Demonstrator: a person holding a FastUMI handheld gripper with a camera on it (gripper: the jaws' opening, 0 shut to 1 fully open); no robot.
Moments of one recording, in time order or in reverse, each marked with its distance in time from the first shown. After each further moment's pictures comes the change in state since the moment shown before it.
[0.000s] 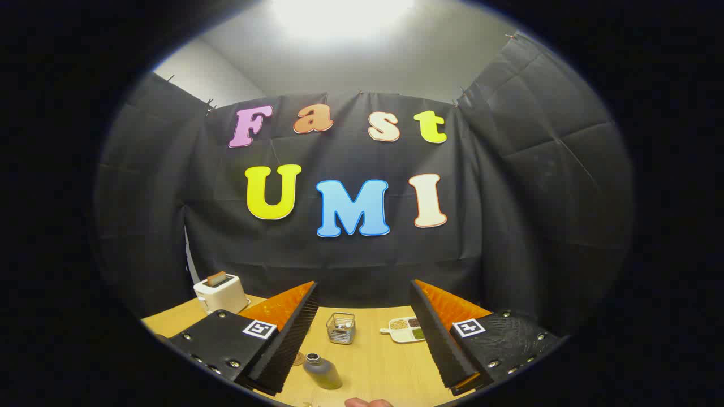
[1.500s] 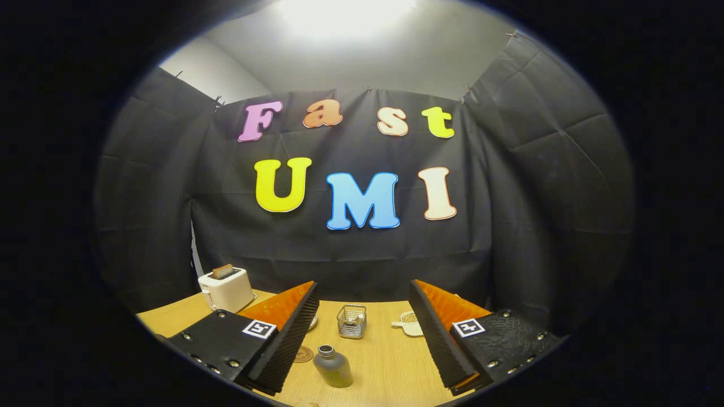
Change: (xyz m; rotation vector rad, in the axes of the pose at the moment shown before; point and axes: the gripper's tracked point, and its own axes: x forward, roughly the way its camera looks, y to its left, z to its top) arm -0.002 0.043 -0.055 0.027 0.002 0.075
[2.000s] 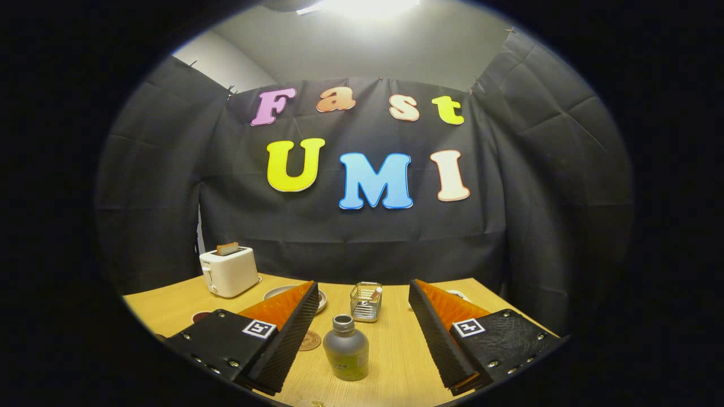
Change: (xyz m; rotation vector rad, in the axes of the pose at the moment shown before) arm 0.020 0.035 -0.110 0.002 0.037 0.038
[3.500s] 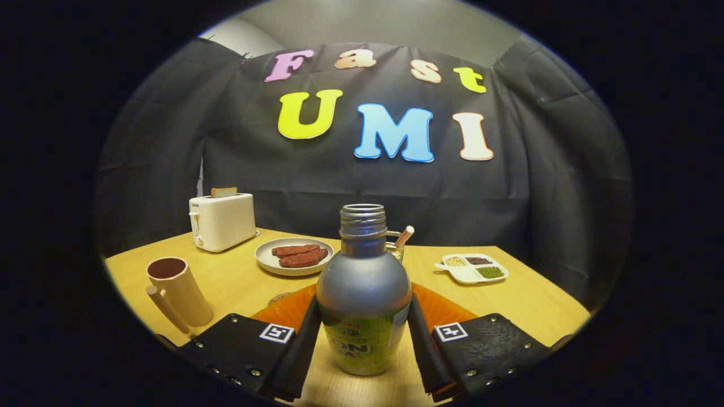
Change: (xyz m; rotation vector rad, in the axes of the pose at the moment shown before) arm 0.056 0.034 -0.088 -0.137 0.117 0.042
